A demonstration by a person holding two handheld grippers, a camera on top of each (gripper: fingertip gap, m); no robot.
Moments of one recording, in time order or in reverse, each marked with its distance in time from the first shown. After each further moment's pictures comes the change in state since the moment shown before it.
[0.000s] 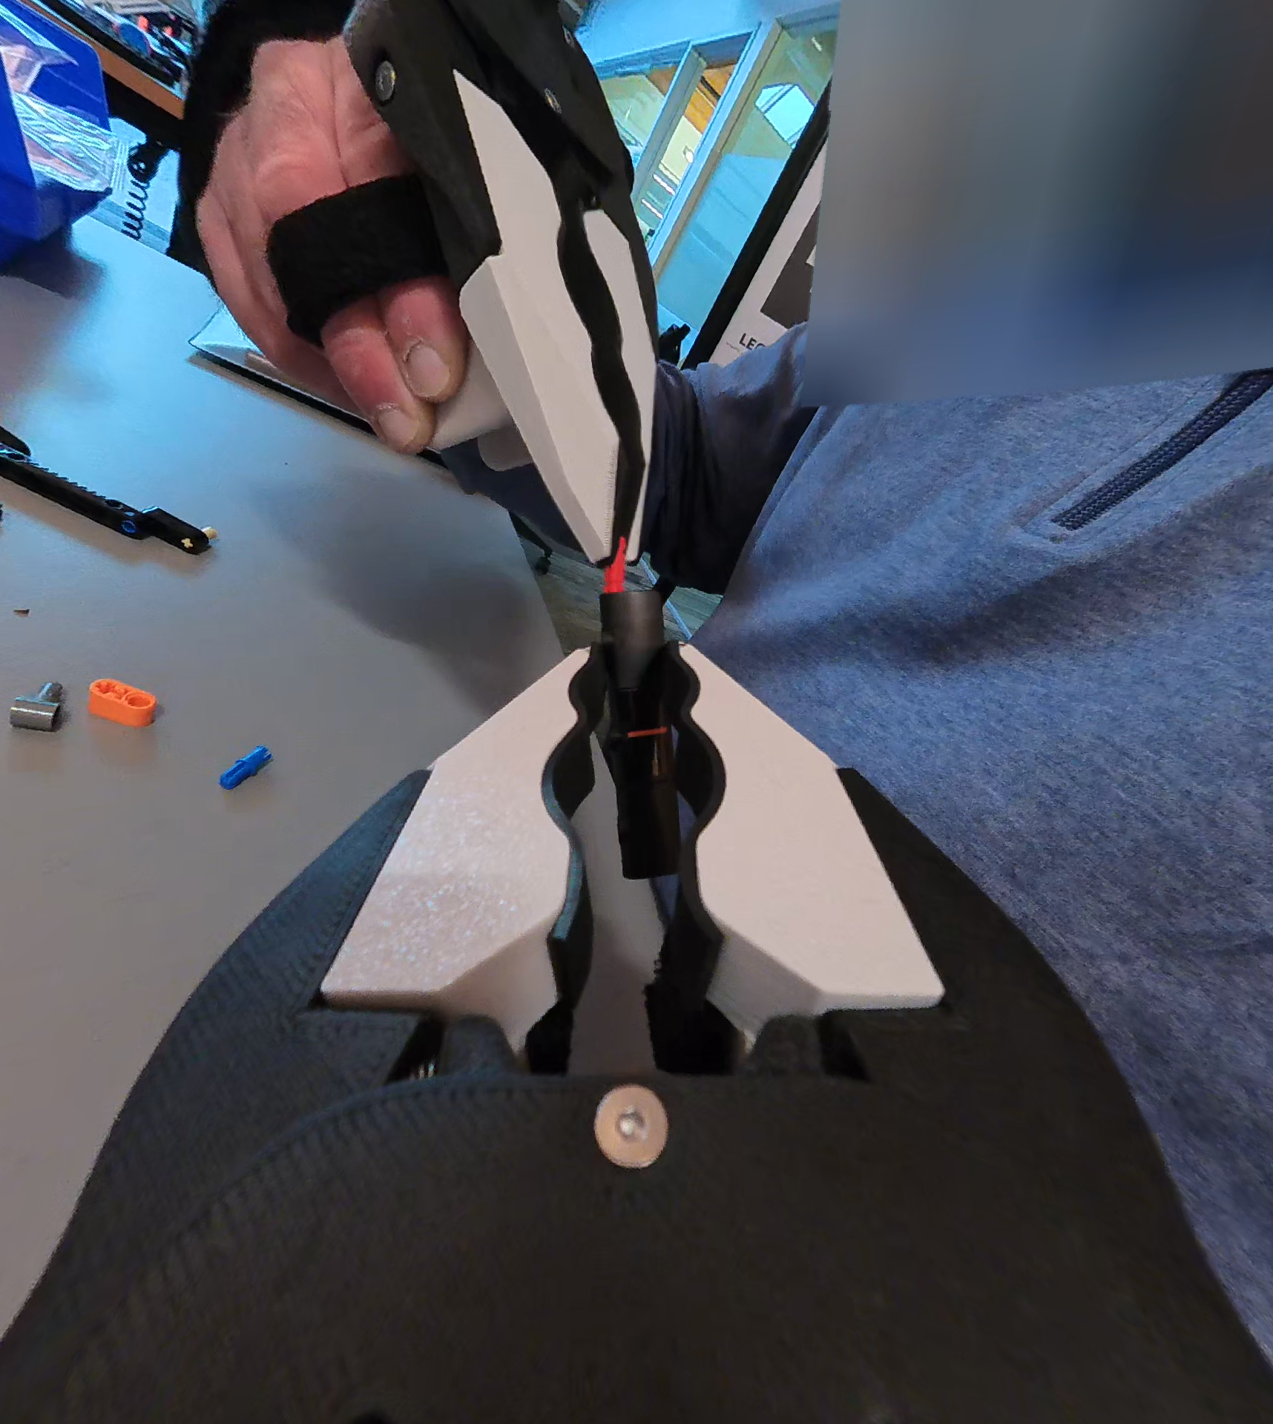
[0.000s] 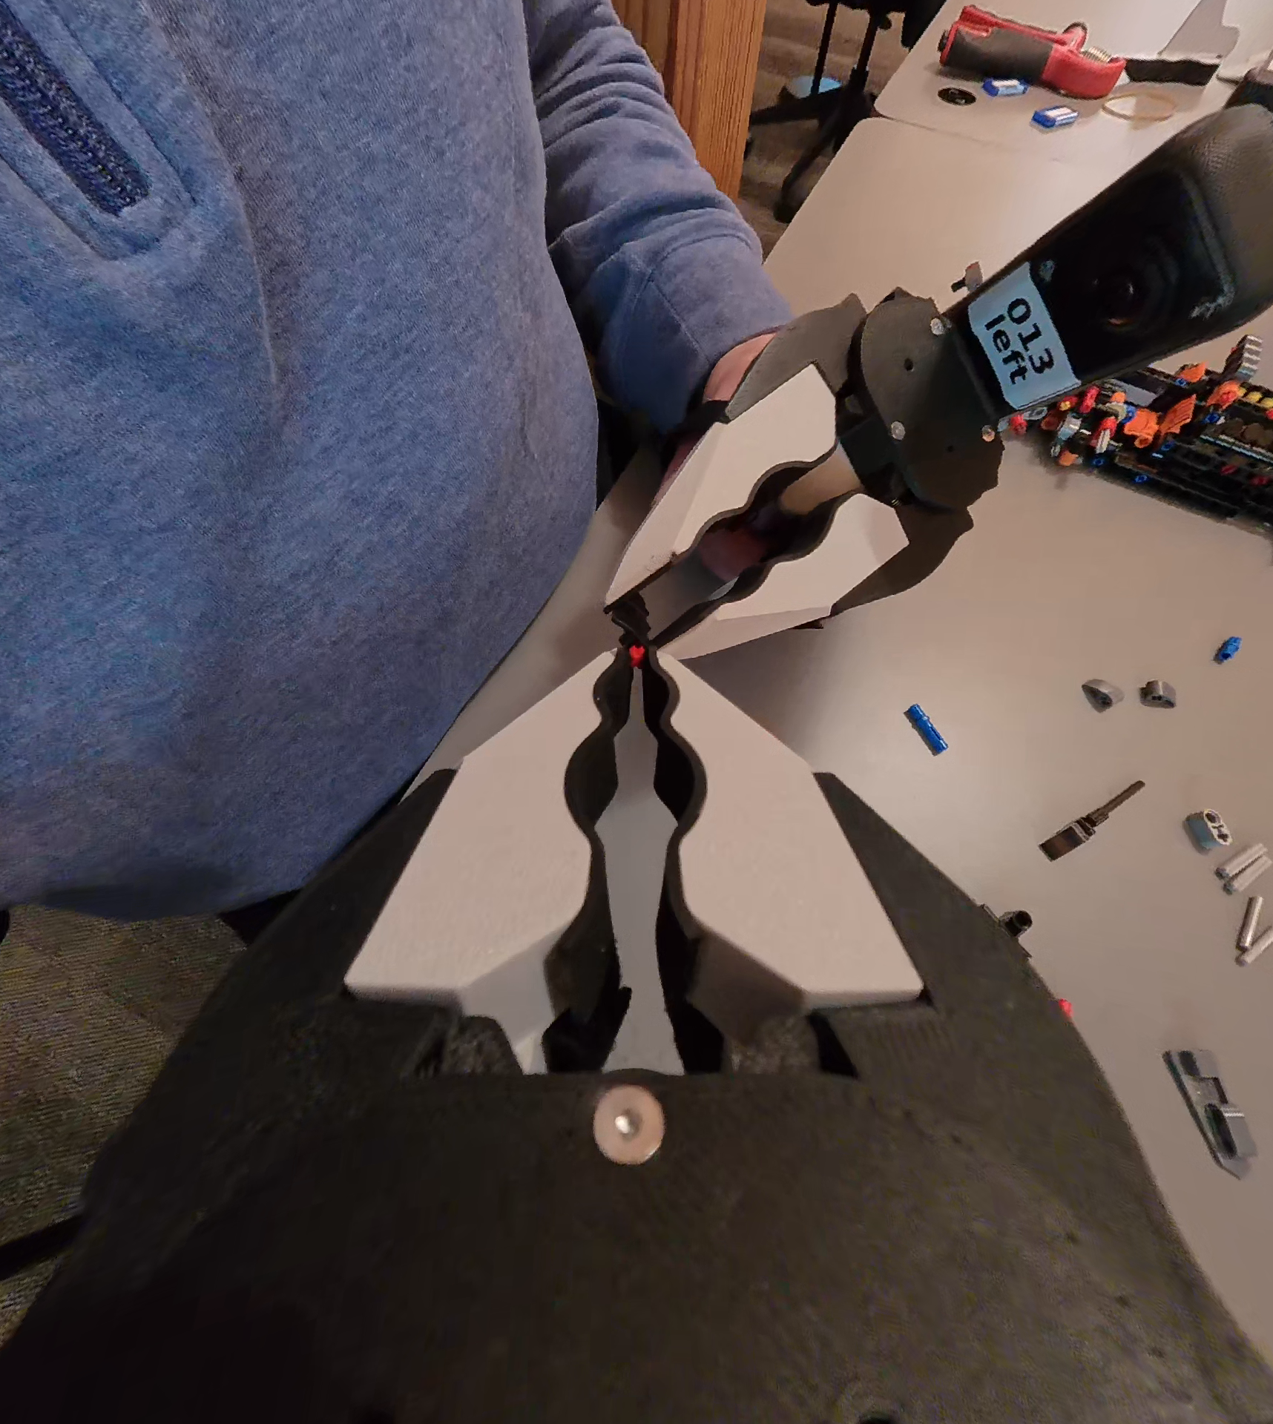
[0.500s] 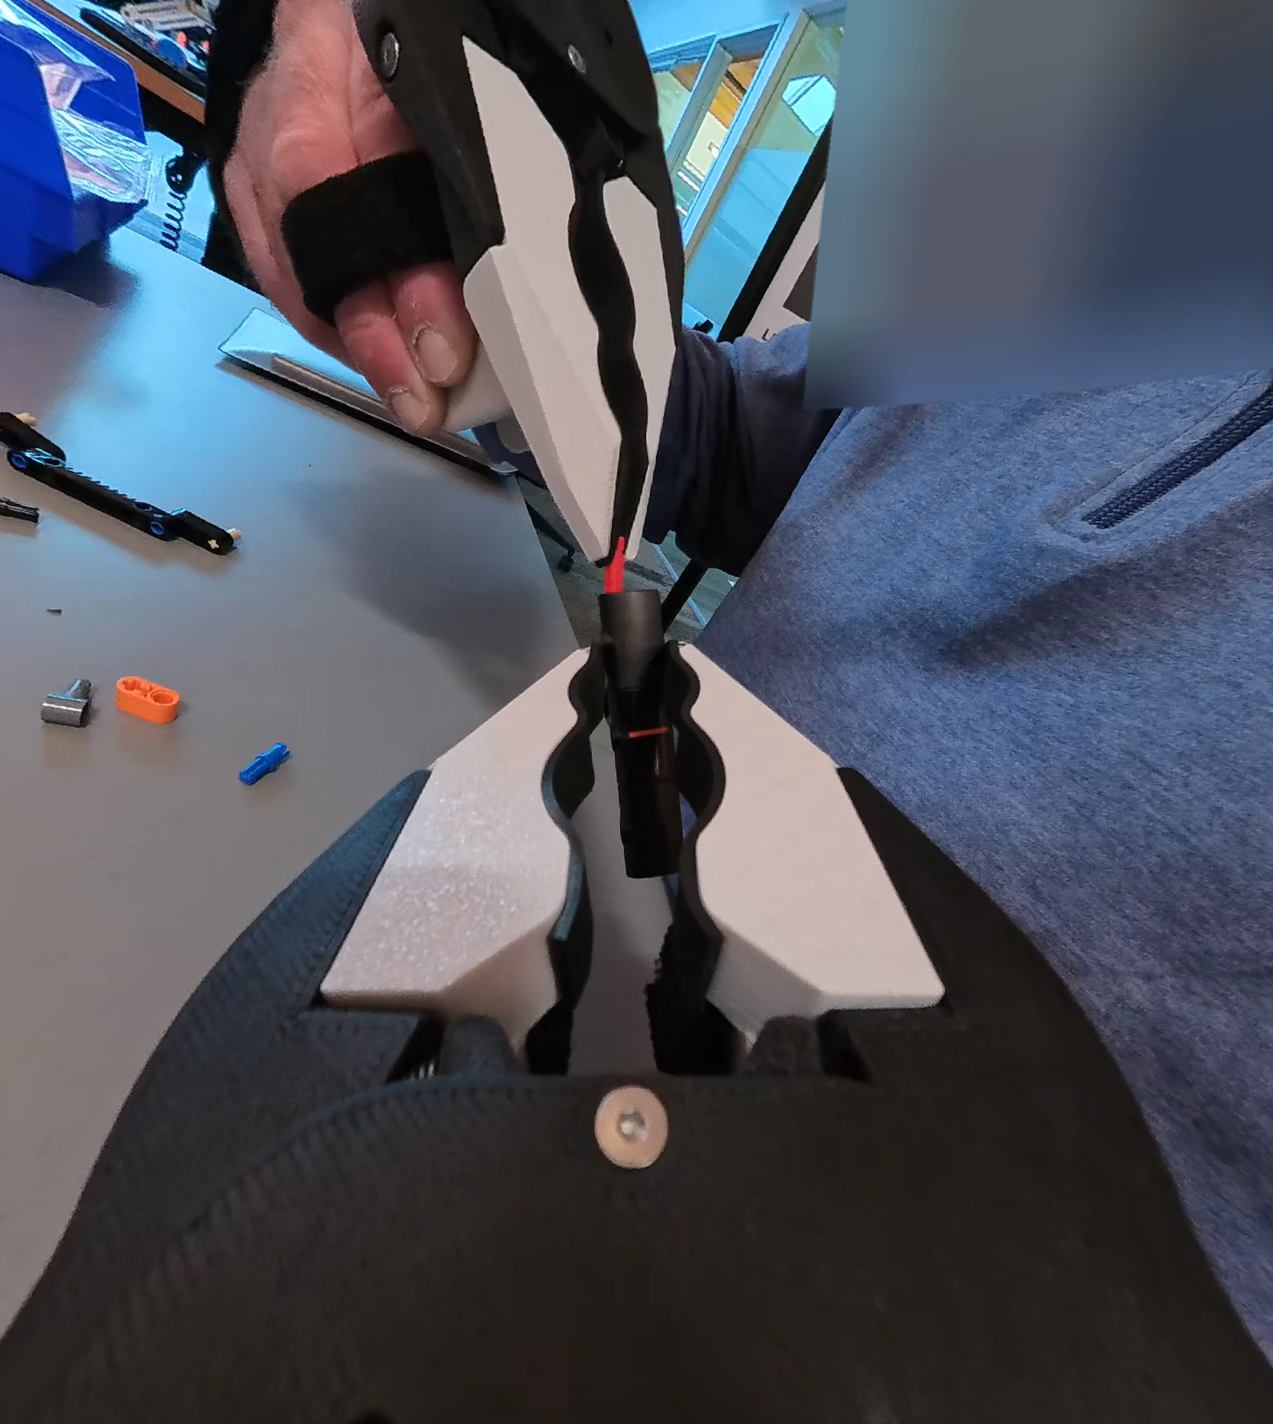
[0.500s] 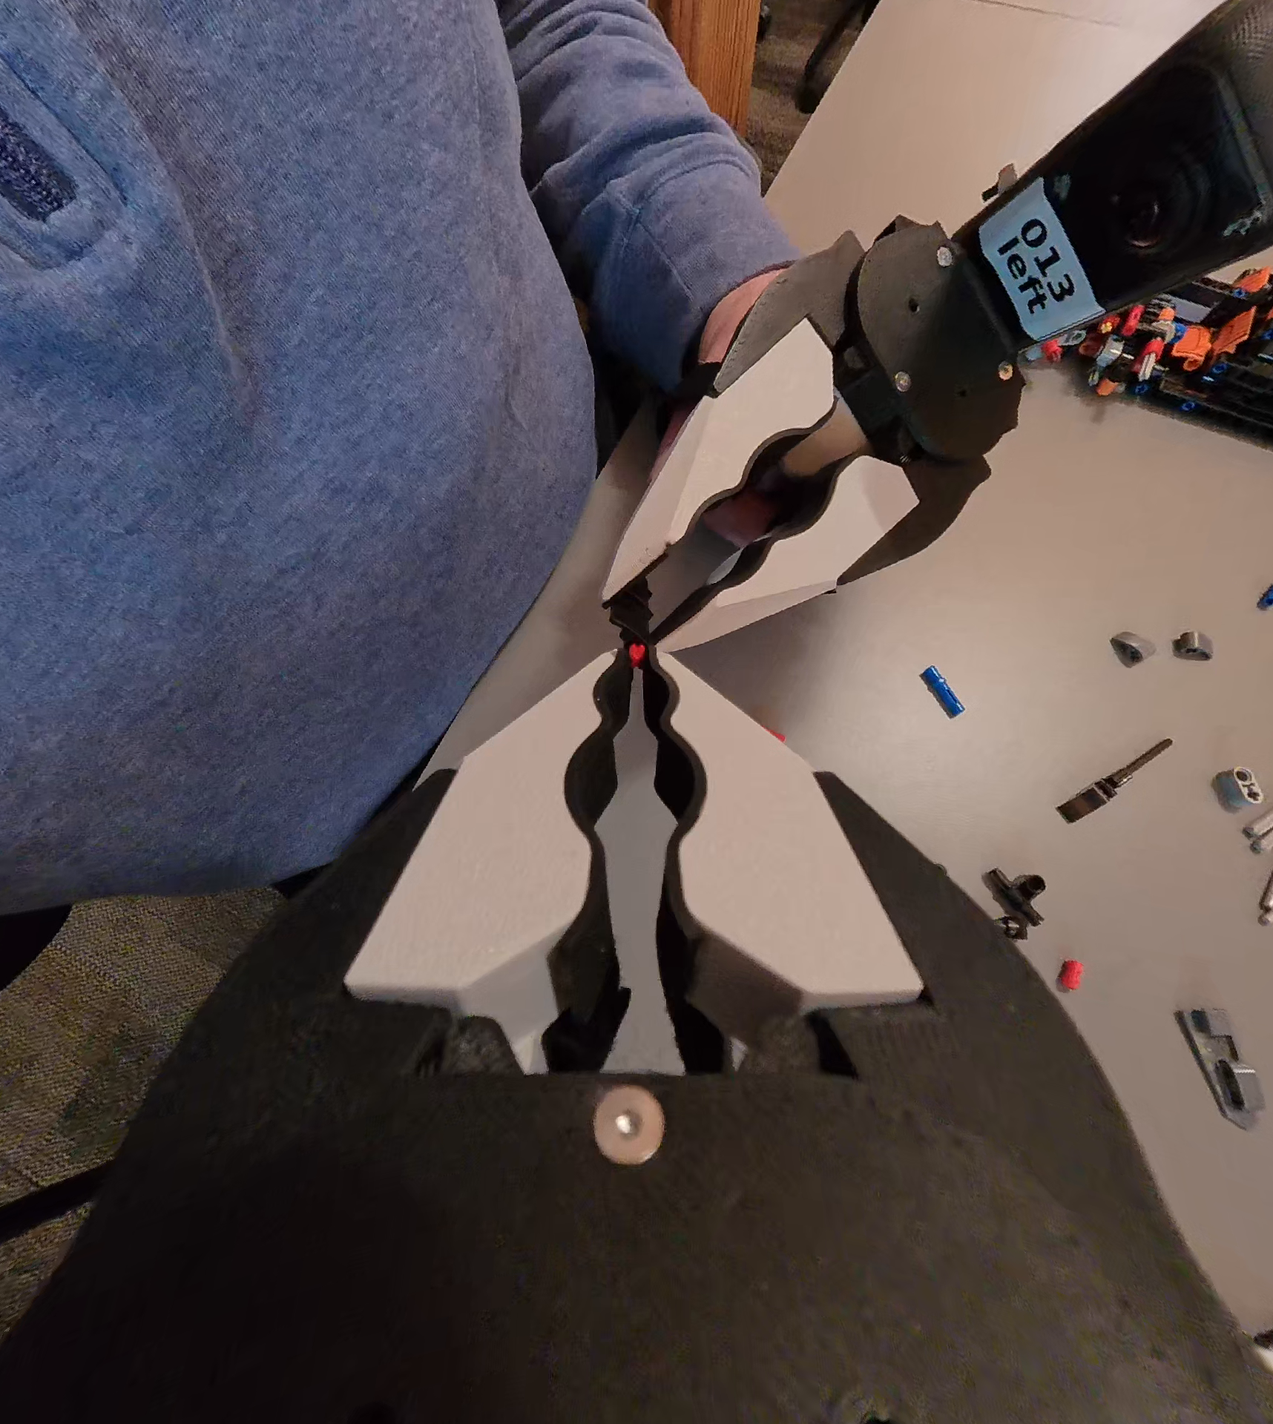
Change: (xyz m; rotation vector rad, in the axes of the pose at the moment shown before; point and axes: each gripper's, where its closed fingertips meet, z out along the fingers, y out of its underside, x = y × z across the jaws) left arm -0.003 0.000 0.000 -0.001 -0.034 0.017; right arm 0.002 0.003 0.000 -0.090 -0.026 0.056
